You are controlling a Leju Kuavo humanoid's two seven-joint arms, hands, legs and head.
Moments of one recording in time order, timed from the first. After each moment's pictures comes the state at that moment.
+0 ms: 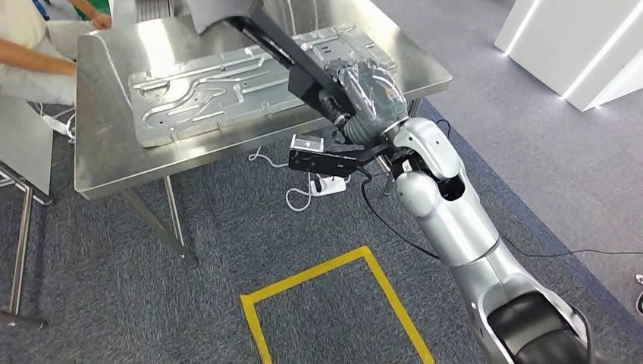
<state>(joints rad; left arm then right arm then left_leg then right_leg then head) 0.02 0.08 -0.02 -0.15 -0.32 -0.20 0.10 -0.78 -0.15 0.68 -1.37 0.66 0.04 -0.06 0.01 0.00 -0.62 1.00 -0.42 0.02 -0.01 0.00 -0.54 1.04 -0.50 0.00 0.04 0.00</state>
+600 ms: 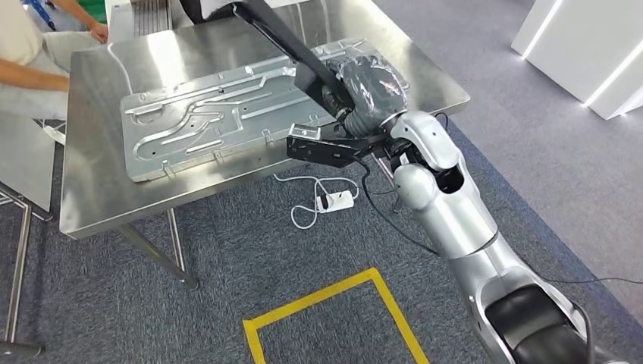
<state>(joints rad) 0.02 0.07 -0.02 -0.15 -0.31 -0.19 0.10 -0.82 -0.14 0.68 -1.33 0.70 0.09 0.01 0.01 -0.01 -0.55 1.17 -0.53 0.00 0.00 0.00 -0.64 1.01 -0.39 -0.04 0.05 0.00</state>
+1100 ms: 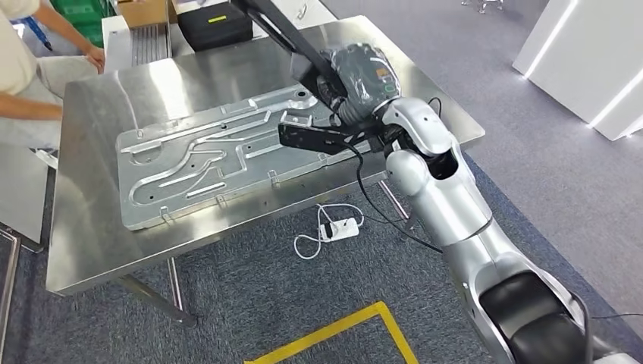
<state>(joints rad) 0.03 0.08 -0.01 -0.15 -0.31 -0.19 0.11 -0.91 -0.12 0.69 -1.25 0.73 0.12 0.03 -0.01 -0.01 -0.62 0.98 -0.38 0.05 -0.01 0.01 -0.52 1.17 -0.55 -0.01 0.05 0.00</state>
